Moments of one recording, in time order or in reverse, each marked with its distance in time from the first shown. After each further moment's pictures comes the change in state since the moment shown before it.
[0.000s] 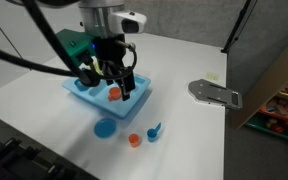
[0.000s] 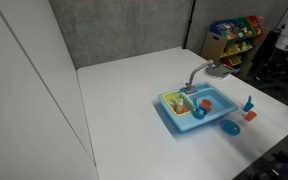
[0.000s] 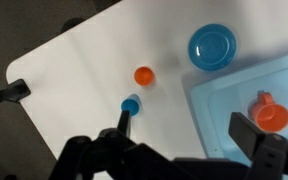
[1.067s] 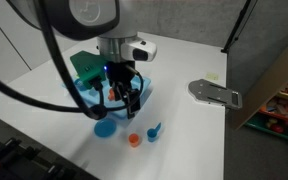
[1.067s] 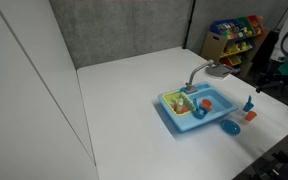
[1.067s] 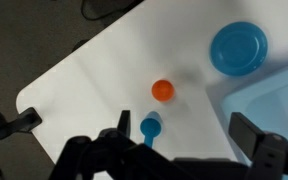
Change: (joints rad) arm 0.000 0.146 -0.050 0.037 -0.001 0.033 0.083
